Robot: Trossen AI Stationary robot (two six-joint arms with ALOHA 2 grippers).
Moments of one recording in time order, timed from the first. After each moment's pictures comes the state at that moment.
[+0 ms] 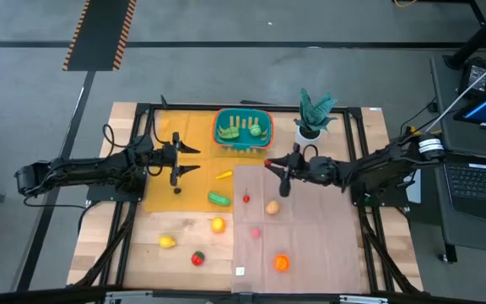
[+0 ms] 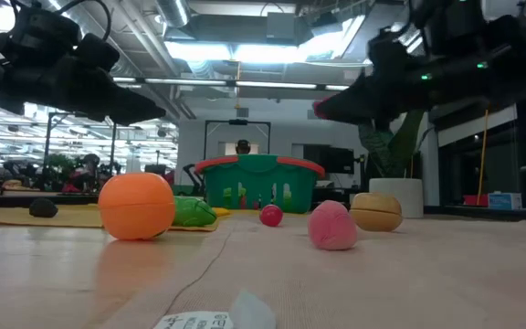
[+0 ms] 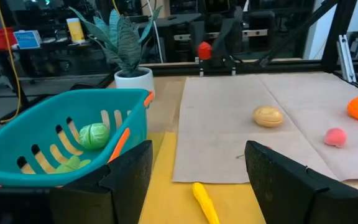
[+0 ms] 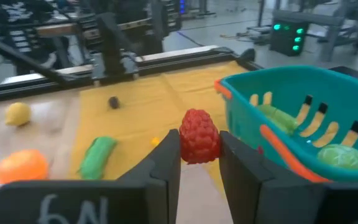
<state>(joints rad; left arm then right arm) 0.45 0.70 0.05 0.53 0.35 0.11 0.02 1.45 0.39 0.90 0.33 0.12</state>
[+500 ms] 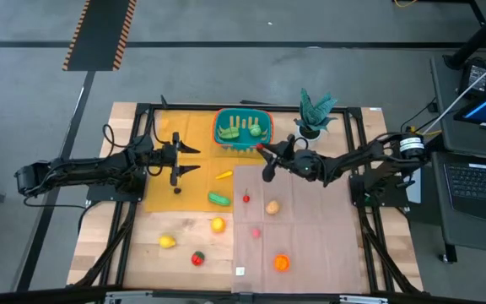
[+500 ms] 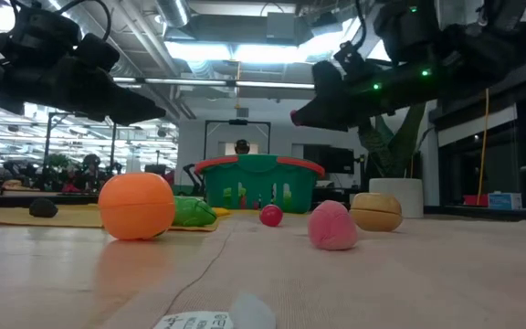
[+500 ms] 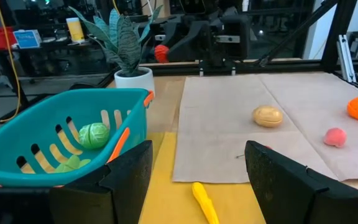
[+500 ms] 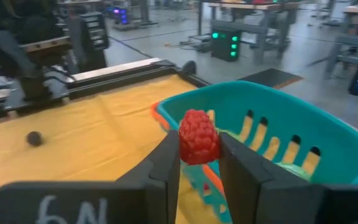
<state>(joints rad) 0.45 0.70 0.05 0.52 0.35 0.11 -0.05 1.63 0.56 0.93 0.51 0.13</state>
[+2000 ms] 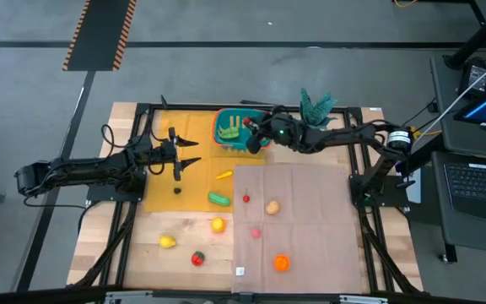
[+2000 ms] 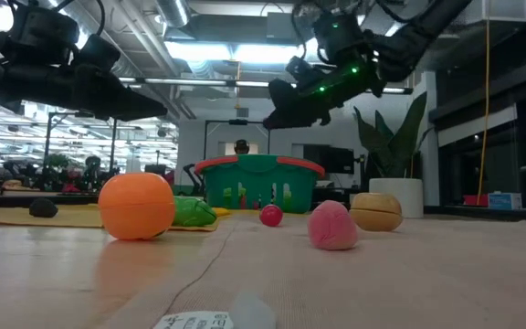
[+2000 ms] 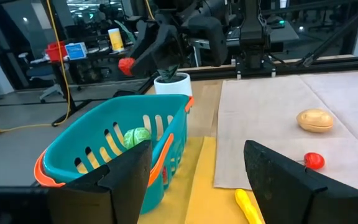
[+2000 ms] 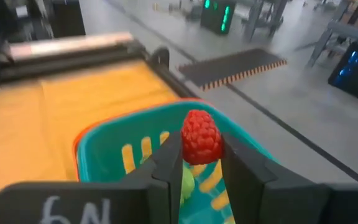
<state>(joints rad) 0.46 0.70 0.05 0.56 0.20 0.16 -0.31 1.73 0.97 0.45 0.28 -0.01</state>
